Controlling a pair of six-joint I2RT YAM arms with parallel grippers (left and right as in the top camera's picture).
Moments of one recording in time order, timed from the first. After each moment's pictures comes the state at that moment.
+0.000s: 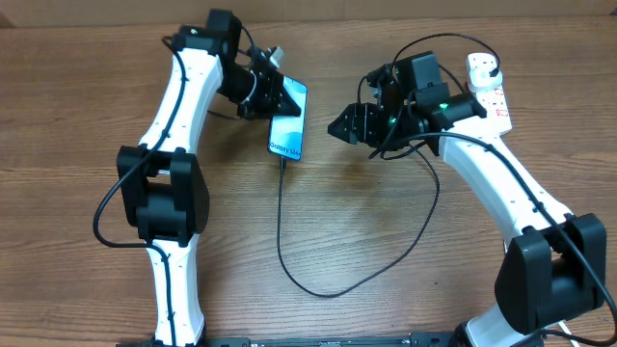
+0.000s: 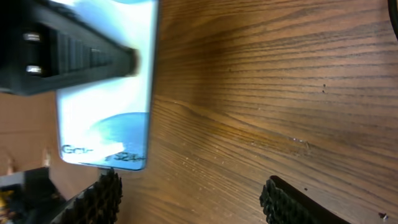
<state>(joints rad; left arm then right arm) -0.15 2.31 2.10 -1.26 0.79 -0.06 0.30 1.76 1.39 -0.68 -0.56 0.39</state>
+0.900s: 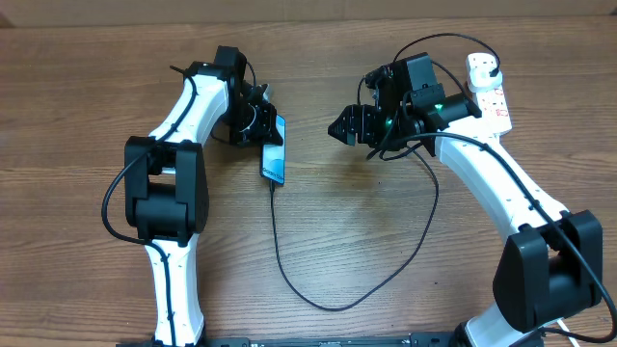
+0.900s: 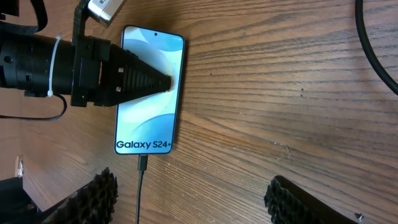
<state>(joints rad) -0.15 2.31 1.82 -1.03 0.50 -0.17 0.31 1.77 1.39 -0.68 -0.49 0.38</state>
